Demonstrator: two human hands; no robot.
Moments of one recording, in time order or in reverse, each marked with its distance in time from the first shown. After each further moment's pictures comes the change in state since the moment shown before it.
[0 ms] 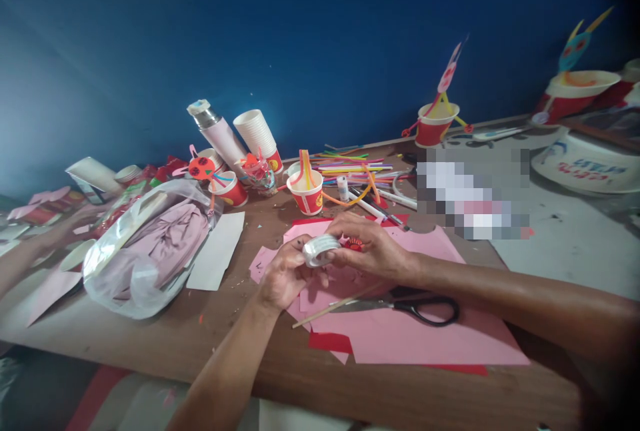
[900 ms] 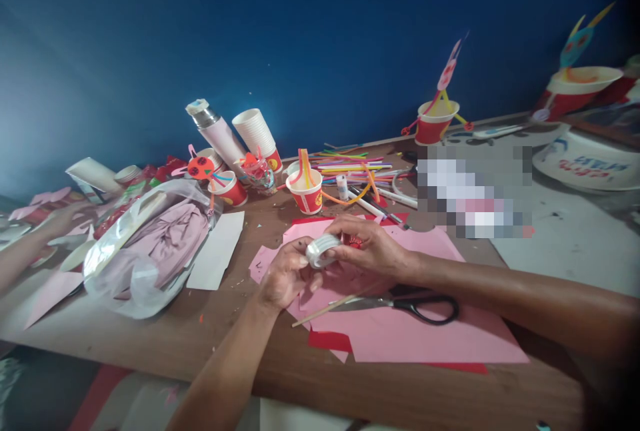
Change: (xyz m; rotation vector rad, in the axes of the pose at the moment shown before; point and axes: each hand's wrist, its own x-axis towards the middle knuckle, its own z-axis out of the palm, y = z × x) left_hand 0.003 -0.004 -0.001 -0.049 0.003 -0.015; right_hand -0.004 0.006 0.004 0.073 -0.006 0.093
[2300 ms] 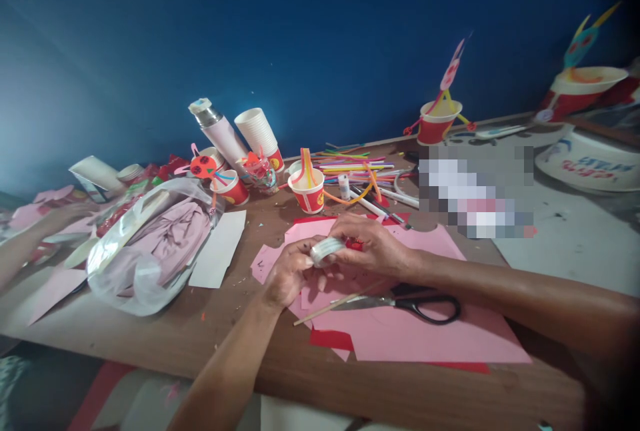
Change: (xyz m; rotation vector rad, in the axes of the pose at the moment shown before) left_hand 0.000 -0.003 -0.005 0.095 -0.032 0.031; right_hand 0.002 -0.001 -0.005 -0.126 -0.072 -0.056
